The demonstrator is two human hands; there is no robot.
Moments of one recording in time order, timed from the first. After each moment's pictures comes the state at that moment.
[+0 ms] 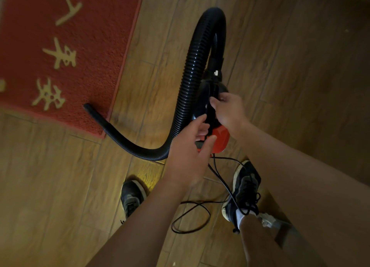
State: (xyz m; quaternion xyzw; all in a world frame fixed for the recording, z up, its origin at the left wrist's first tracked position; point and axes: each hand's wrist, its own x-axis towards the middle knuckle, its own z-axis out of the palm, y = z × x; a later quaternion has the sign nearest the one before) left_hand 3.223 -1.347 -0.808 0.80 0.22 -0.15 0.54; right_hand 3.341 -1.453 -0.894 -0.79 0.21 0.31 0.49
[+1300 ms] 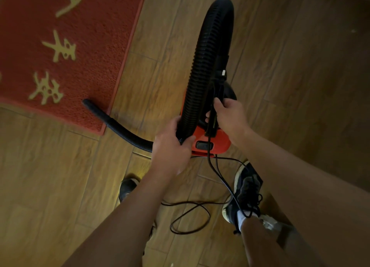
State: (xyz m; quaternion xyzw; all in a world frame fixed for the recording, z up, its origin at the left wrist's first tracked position) left_hand 3.210 -1.307 -0.857 0.82 0.29 -0.18 0.46; right_hand 3.316 -1.446 -0.892 -0.75 0.25 0.33 0.52
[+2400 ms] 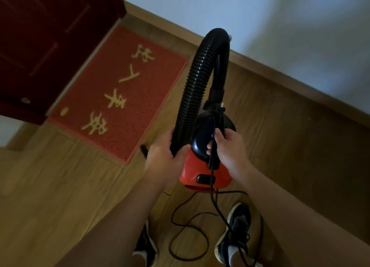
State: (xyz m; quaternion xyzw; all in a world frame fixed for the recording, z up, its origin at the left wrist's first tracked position) left_hand 3.216 -1.236 -0.657 0.83 0.20 0.01 0.52; right_hand 3.309 -1.392 -0.669 -0.76 0.14 0.28 0.57
